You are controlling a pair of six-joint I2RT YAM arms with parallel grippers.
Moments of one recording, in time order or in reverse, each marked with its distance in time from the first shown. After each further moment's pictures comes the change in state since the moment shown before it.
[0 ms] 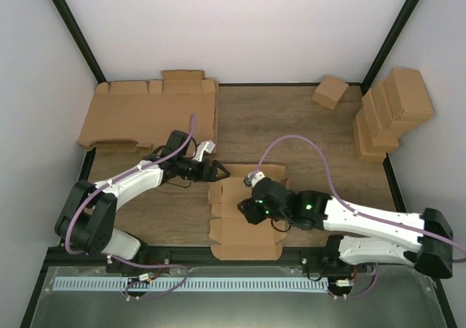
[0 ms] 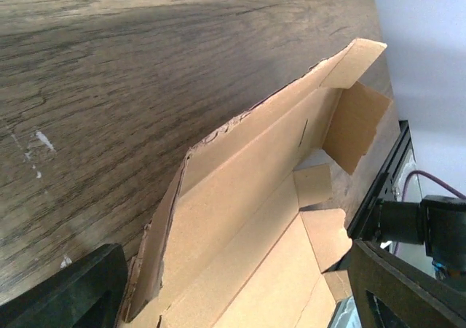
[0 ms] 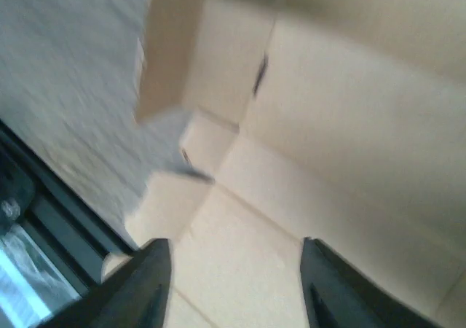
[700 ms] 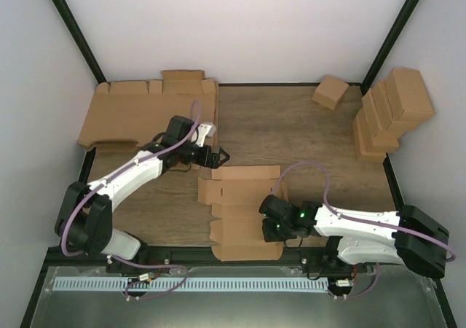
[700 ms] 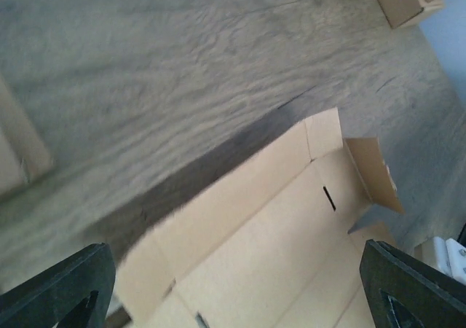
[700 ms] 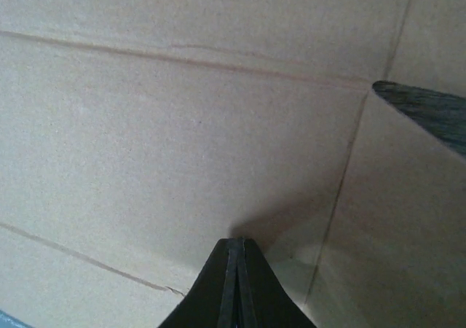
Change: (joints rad) left arm -0.003 -0.019 0.137 -0.083 -0.254 0.155; right arm -0.070 0.108 -0.286 -0.078 -0.272 0.458
